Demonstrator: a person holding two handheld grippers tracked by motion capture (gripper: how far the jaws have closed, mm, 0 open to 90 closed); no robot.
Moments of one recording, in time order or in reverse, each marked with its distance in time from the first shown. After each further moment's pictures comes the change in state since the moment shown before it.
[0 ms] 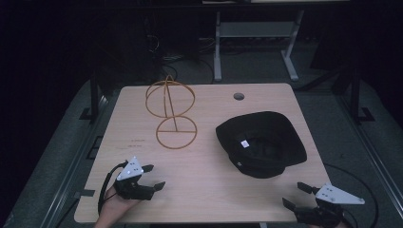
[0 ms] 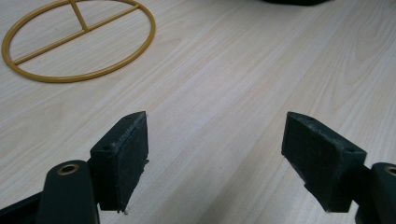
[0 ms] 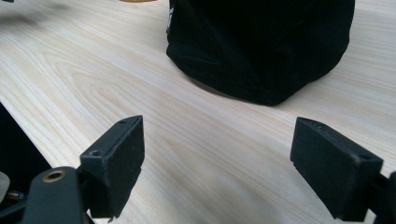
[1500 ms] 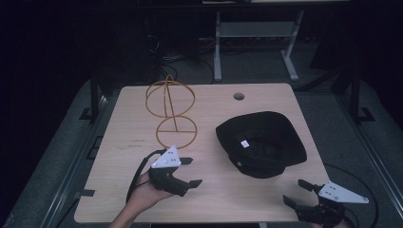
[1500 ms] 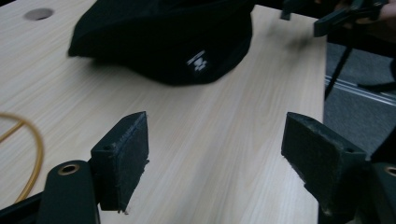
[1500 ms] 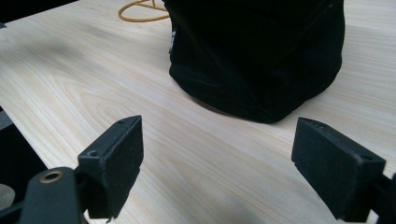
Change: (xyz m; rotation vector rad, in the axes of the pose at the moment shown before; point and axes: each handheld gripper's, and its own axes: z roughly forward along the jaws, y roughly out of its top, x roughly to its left) left arm -0.059 0.102 0.036 -0.037 -0.256 0.145; right arm 0.000 0.007 -0.004 -0.050 0.012 0.021
